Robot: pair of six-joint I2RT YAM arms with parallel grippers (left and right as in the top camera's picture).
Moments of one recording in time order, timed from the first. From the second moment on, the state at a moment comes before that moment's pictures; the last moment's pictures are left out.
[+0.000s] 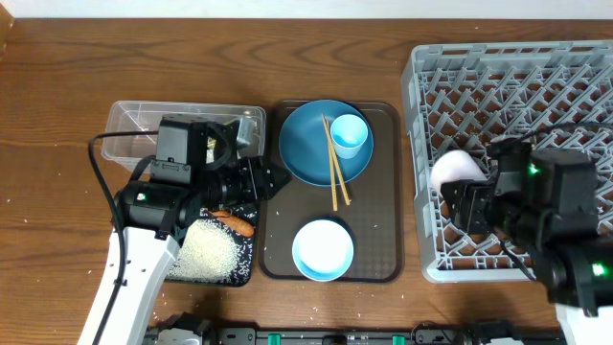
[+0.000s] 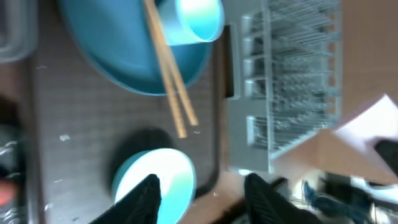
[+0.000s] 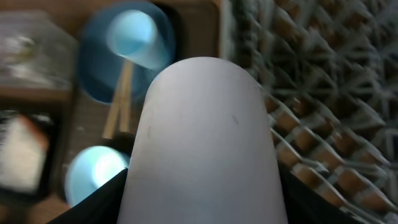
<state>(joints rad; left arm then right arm) -0.18 1.15 1.03 -0.84 0.63 -0.48 0.11 0.96 1.13 -1.10 -0.17 0.19</state>
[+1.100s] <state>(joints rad) -0.18 1.15 1.03 -0.87 0.43 -0.47 0.08 1.53 1.13 -1.05 0.06 0.15</state>
